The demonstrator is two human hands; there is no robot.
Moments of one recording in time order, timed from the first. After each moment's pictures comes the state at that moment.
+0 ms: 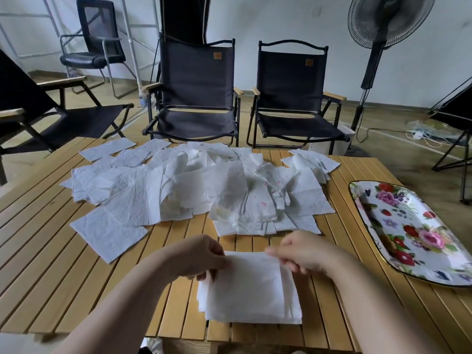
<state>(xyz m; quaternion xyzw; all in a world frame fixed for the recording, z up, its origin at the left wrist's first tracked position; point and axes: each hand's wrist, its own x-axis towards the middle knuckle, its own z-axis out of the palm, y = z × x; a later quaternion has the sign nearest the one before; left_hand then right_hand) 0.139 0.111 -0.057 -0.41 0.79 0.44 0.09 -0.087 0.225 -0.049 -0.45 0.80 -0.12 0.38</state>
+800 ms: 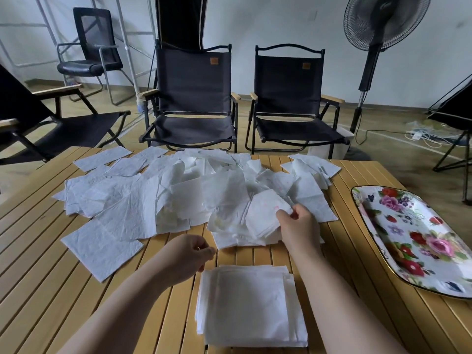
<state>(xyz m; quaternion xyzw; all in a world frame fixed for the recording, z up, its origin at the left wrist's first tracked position) 0.141 0.090 -0.068 -0.48 0.80 0.36 -0.05 -0.086 0.164 -0.081 -0.27 0.81 -0.50 0.17</state>
